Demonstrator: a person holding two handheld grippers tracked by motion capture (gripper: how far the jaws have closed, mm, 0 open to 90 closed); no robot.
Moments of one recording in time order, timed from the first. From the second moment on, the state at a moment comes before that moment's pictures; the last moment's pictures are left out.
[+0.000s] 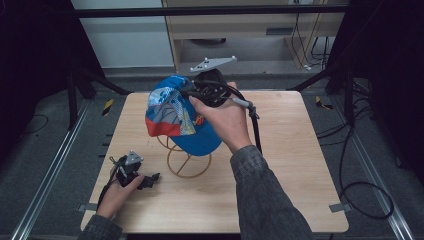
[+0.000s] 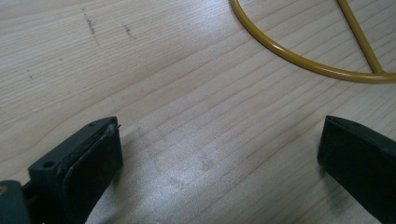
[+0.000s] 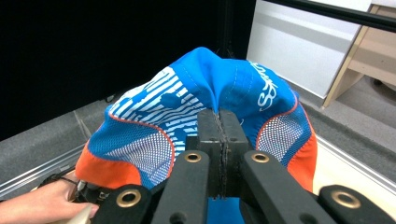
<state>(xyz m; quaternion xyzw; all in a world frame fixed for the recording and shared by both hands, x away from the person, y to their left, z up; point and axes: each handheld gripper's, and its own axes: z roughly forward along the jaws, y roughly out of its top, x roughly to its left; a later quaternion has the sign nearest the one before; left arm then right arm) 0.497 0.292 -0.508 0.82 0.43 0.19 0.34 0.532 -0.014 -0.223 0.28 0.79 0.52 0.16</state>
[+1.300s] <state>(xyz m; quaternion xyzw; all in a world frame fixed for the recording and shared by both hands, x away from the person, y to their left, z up) 0.497 0.292 -0.508 0.82 0.43 0.19 0.34 0.542 -0.001 -0.258 0.30 0.82 0.47 0.13</state>
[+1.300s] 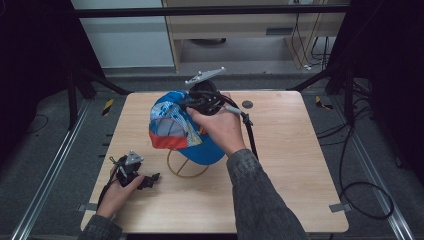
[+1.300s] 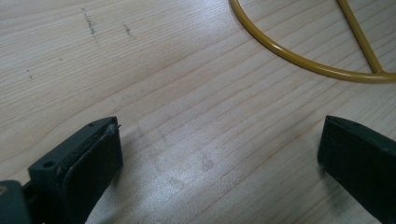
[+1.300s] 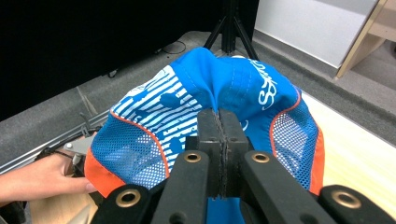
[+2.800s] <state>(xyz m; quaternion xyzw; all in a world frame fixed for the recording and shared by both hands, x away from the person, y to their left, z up) 0.497 0.292 -0.508 0.82 0.43 0.19 0.34 0.541 -0.002 -0.264 0.30 0.82 0.47 0.13</state>
